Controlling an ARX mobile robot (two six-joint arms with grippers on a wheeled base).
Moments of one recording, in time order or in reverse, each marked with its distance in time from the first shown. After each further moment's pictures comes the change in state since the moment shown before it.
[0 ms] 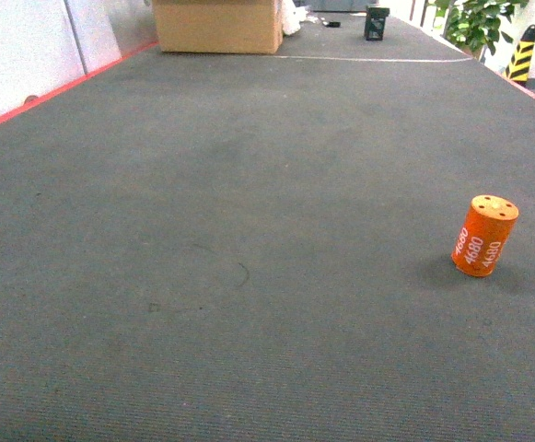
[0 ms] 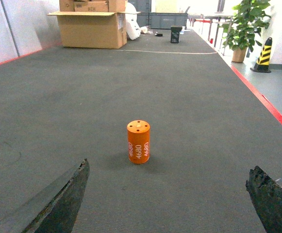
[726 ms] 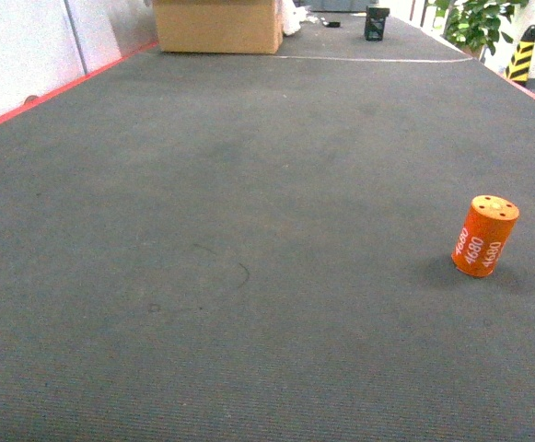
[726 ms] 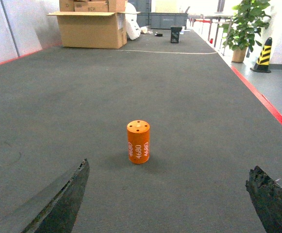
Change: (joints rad) left arm -0.028 -0.163 0.002 0.076 -0.146 0.162; right arm 0.000 0.000 0.000 0.000 0.000 0.000
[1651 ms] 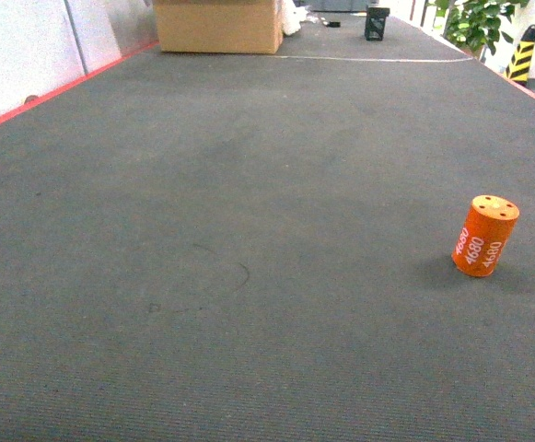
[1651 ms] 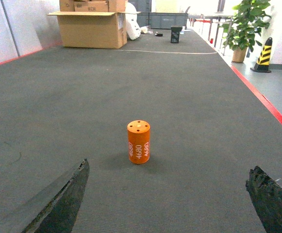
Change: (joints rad) left arm -0.031 0.097 0.034 0.086 -0.066 0.079; right arm 0.000 0.000 0.000 0.000 0.000 0.000
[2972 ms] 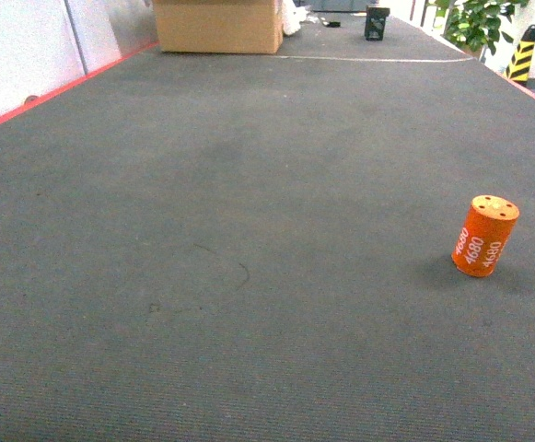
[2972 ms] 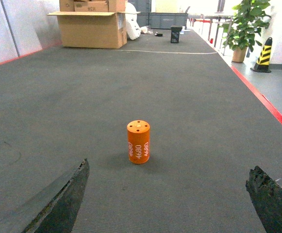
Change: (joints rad) left arm 0.000 0.000 0.000 0.000 -0.002 0.000; right arm 0.000 0.000 0.000 0.000 0.000 0.000
